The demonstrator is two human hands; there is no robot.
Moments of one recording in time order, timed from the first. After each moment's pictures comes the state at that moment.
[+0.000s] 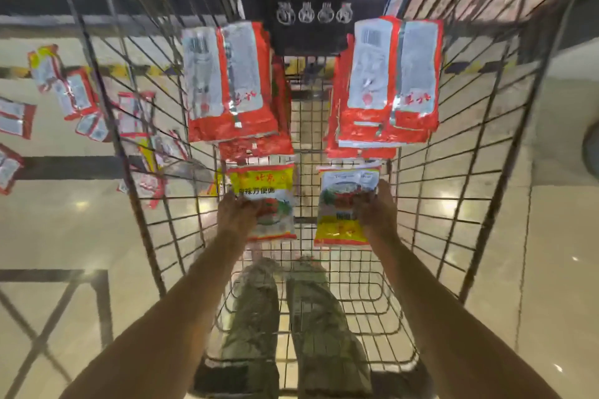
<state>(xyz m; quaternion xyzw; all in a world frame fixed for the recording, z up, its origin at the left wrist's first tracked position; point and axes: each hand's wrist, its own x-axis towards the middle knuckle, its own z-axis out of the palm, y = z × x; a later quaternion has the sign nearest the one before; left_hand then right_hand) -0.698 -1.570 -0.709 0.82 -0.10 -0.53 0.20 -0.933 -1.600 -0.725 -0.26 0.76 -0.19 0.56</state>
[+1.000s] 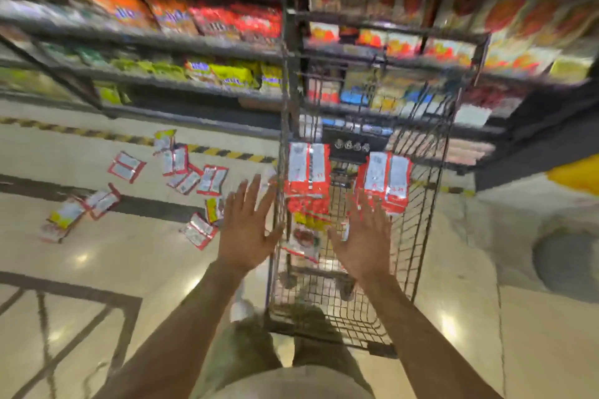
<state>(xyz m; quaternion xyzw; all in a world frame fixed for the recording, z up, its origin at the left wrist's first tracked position) -0.587 -1.502 -0.406 0.74 -0.65 -0.15 0.10 -0.834 -1.560 -0.405 -0.76 0.62 0.00 0.20</state>
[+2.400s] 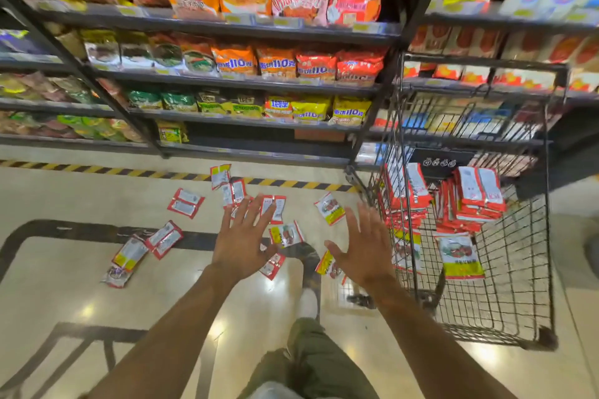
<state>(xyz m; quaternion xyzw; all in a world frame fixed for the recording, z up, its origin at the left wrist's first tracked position) -0.182 -1.398 -0.383 0.69 -0.71 -0.11 -0.06 -0.467 -1.441 -0.392 -0.77 0.62 0.02 0.16</state>
